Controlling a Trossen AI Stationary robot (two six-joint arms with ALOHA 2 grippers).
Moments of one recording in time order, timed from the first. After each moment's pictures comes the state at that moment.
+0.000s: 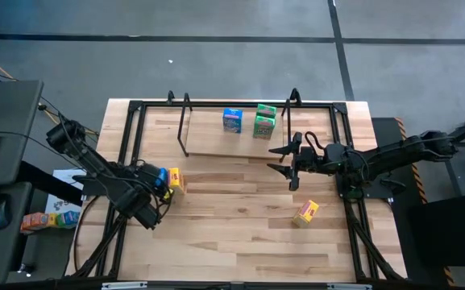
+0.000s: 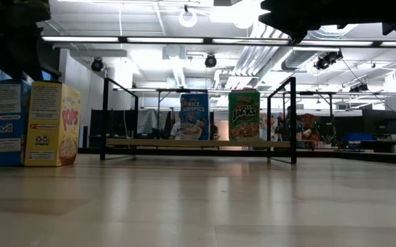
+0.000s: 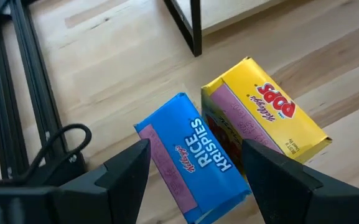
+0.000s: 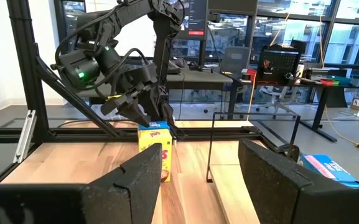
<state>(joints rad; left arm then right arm) -0.73 1.34 0.94 -1.46 -0.64 -1.89 0.11 0.98 0.43 0.61 0.22 -0.07</state>
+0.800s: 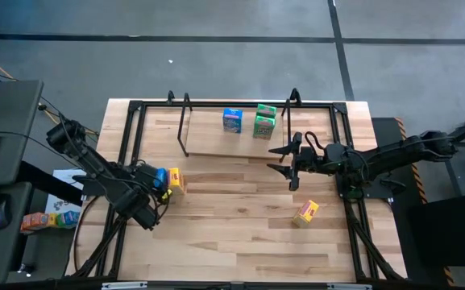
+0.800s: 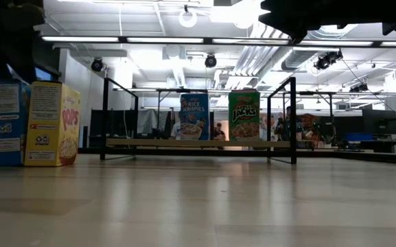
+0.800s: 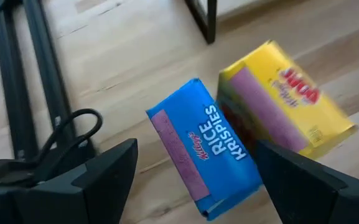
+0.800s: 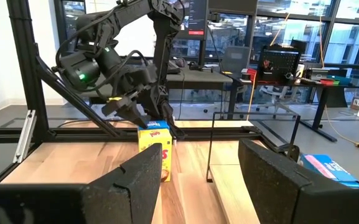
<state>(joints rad) -0.74 1.34 0.93 -1.49 -0.59 -1.94 0.11 0.98 0.43 0.61 0.22 -0.07</state>
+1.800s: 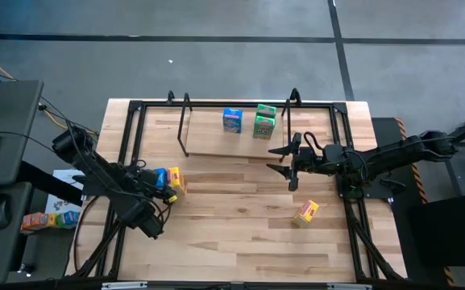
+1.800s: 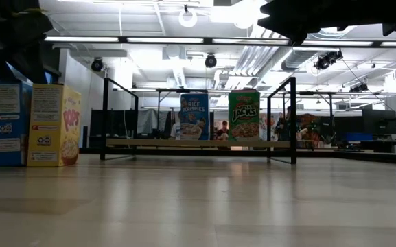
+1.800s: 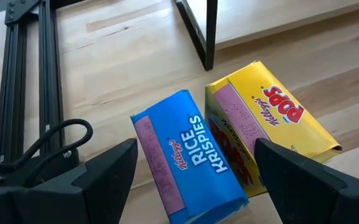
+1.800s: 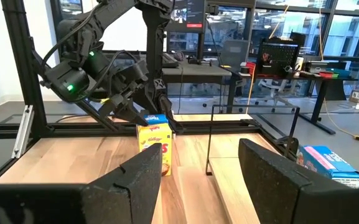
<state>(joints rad) -0.78 1.49 0.93 -1.48 -0.67 -2.14 0.11 0.98 0.43 0.59 0.23 -0.06</state>
